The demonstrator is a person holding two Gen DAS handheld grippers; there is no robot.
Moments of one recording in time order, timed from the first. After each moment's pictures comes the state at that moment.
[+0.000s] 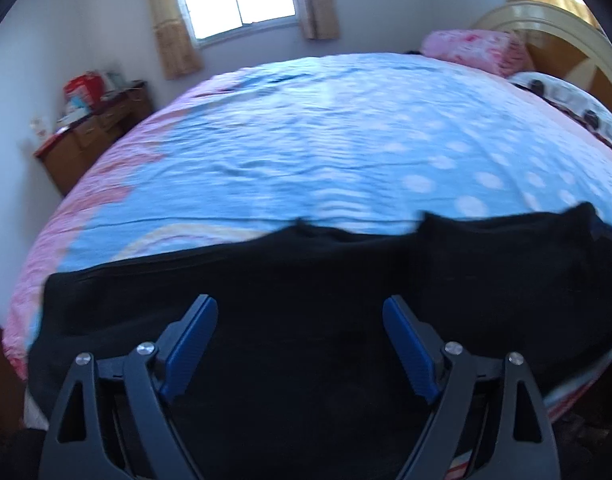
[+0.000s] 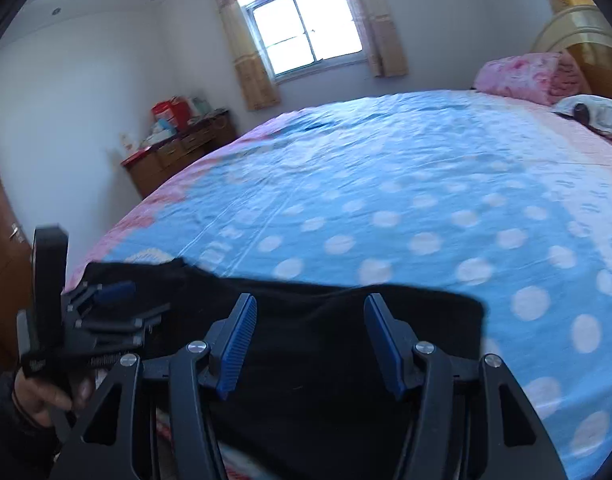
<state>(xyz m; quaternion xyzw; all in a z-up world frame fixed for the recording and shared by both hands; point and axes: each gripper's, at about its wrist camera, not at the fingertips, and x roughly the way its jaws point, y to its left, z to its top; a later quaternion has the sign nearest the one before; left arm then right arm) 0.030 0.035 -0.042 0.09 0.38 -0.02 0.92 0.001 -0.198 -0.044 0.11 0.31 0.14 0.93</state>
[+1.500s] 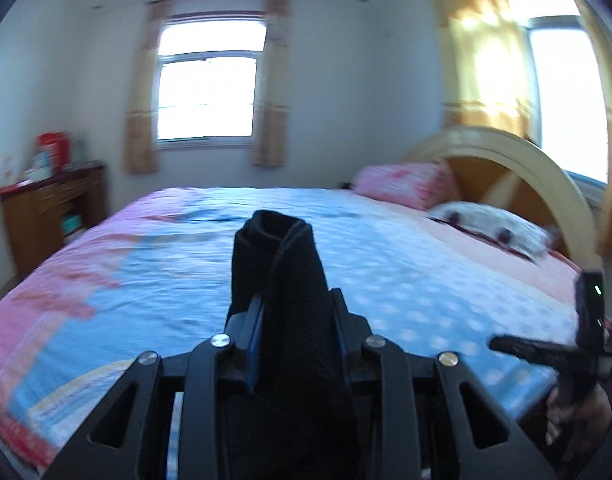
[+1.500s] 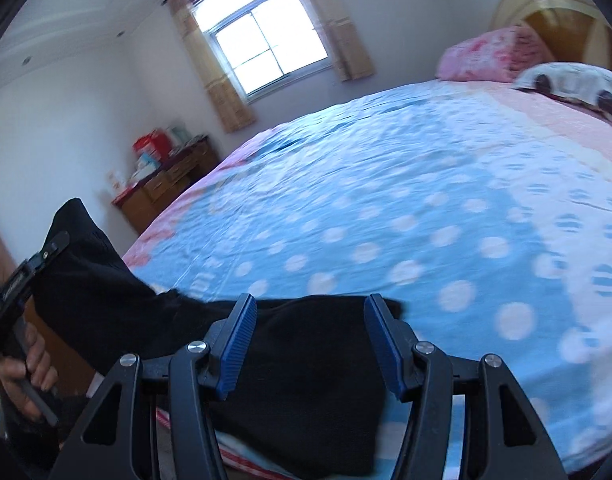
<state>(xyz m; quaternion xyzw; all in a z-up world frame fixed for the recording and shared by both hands) -0.014 -0.007 0.066 0.00 0.17 -0.20 0.96 -0.031 -0.280 -0.021 0.20 0.29 0.09 0.93</state>
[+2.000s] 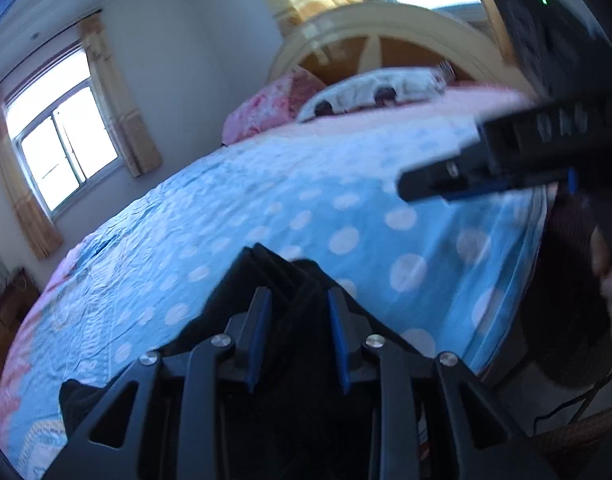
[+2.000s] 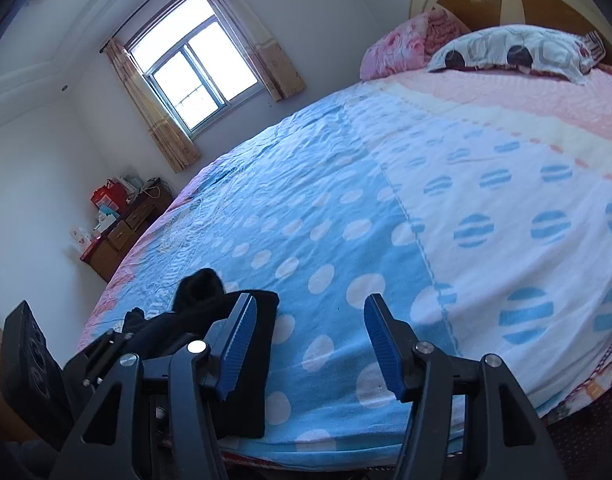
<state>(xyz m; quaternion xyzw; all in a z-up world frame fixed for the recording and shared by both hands) -0.036 -0.209 -0.052 0.27 0.20 -0.31 0.89 -0.075 -0.361 -0.048 0.27 0.28 0.01 0.92</state>
